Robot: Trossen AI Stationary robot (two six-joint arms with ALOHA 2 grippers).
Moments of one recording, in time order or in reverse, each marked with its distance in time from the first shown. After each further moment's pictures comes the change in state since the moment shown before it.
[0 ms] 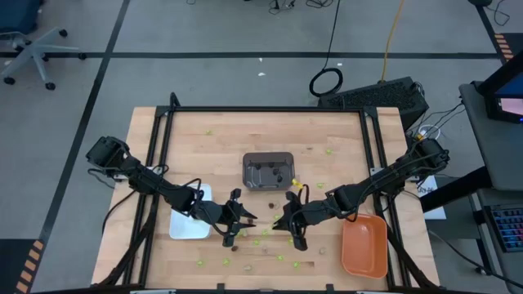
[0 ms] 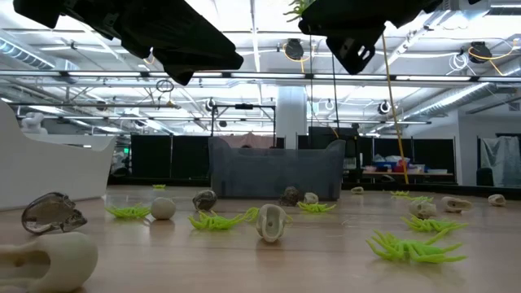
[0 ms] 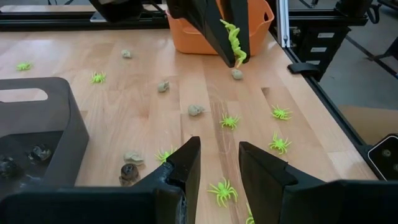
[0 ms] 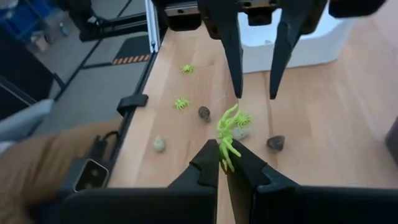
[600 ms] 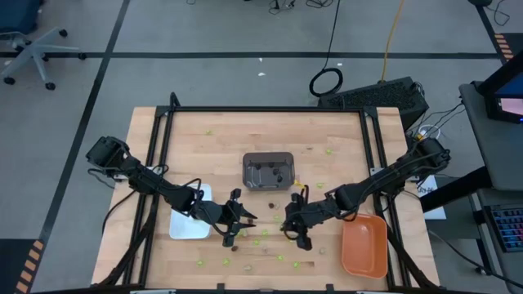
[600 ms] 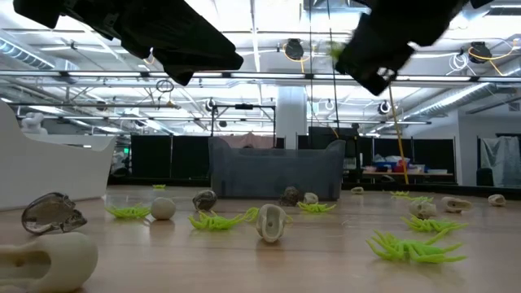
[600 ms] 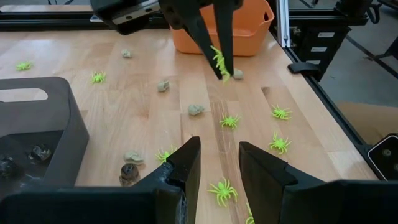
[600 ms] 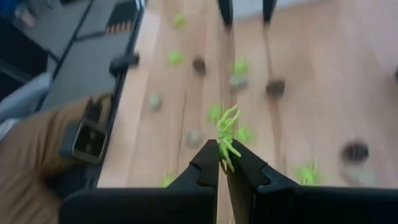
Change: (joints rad) left arm 0.000 0.000 0.000 -0.001 0.000 0.000; right arm 0.000 -0.018 0.000 -0.200 -0.081 0.098
